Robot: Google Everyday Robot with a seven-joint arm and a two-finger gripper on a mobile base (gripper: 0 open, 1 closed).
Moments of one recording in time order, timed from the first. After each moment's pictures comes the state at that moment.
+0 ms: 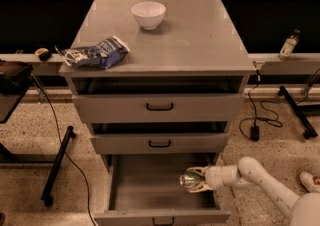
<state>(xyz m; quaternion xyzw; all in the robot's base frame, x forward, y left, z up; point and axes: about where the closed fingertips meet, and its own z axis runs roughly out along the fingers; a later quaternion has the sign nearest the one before) 0.550 -0.150 0.288 -0.68 0.53 0.24 0.45</state>
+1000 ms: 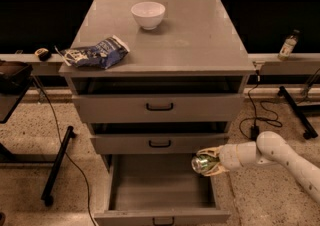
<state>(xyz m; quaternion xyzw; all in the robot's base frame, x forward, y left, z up) 0.556 -0.187 0.441 -0.76 0.46 0.15 0.44</state>
